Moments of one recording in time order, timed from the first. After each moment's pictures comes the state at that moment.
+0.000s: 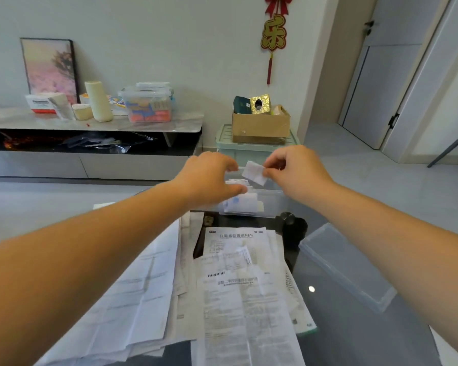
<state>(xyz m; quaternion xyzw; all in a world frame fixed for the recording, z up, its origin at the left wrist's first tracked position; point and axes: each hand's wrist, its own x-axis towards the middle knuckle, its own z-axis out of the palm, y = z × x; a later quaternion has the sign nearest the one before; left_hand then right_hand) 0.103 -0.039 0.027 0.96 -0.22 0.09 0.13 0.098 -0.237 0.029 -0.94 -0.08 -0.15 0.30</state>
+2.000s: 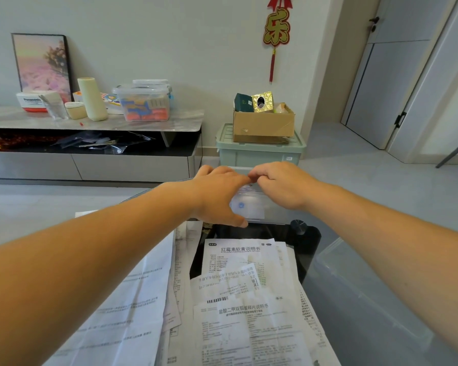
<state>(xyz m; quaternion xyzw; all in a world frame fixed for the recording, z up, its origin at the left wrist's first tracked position) 0.154 -0.041 -0.009 0.95 -0.31 0.01 -0.02 0.157 -0.228 -0.003 -0.97 -0.19 -0.03 0.17</state>
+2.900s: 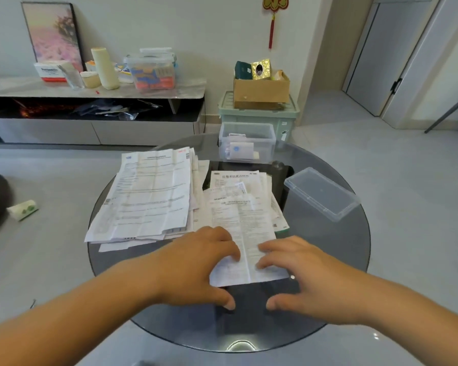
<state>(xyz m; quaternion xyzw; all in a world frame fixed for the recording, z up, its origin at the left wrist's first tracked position) -0.139 0.000 -0.028 0.92 -0.35 -0.14 0.08 -0.171 -0.248 -0.031 -0.94 -0.26 0.14 0.15</state>
